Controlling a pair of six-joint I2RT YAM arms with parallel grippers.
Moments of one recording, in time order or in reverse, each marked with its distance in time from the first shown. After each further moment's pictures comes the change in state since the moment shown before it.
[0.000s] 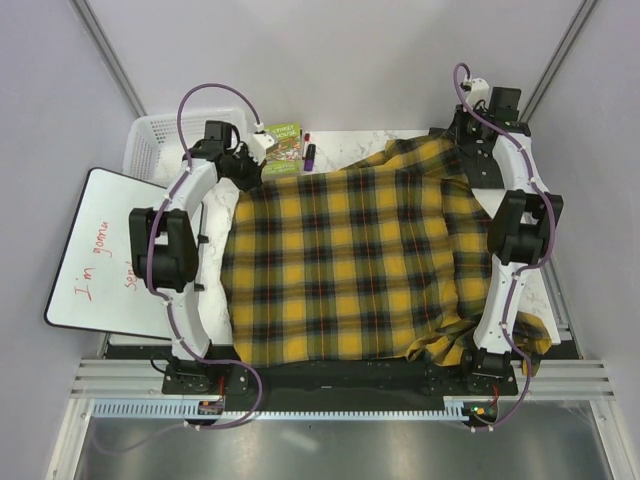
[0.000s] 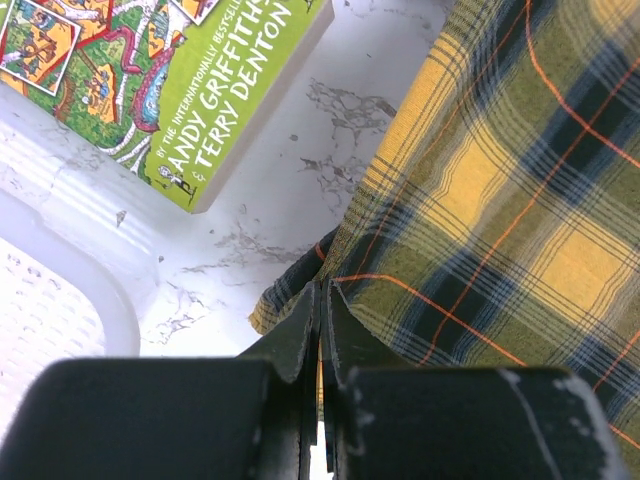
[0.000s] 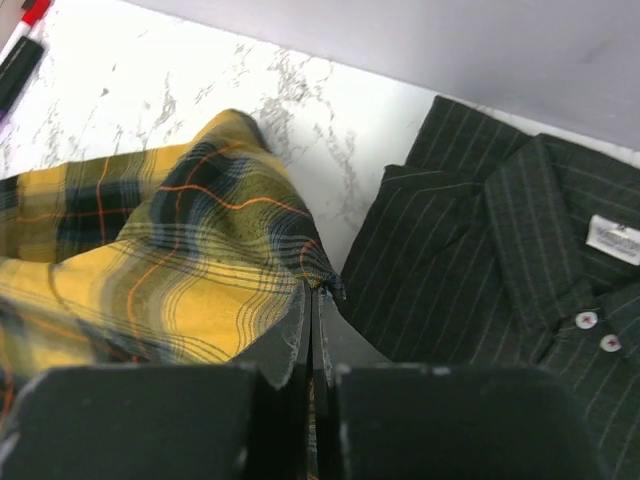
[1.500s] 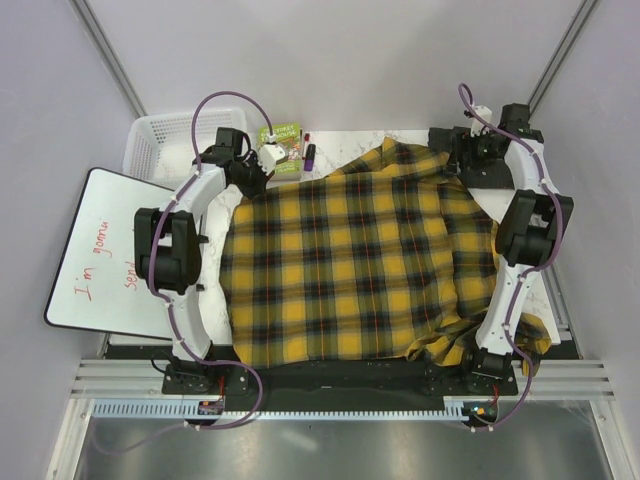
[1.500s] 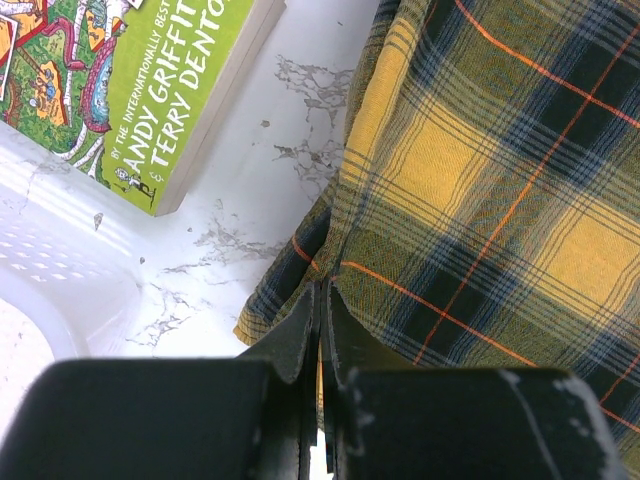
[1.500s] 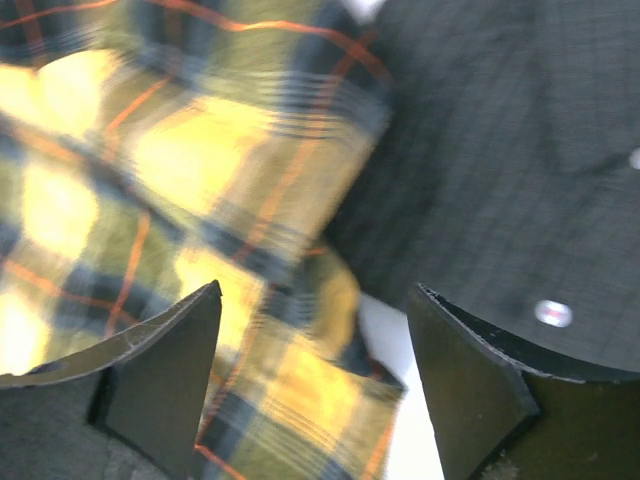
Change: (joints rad) left arm -0.053 -0.018 -0.072 0.015 -0.080 0.074; right arm -0.071 -0.019 -0.083 -0.264 -0.031 -0.197
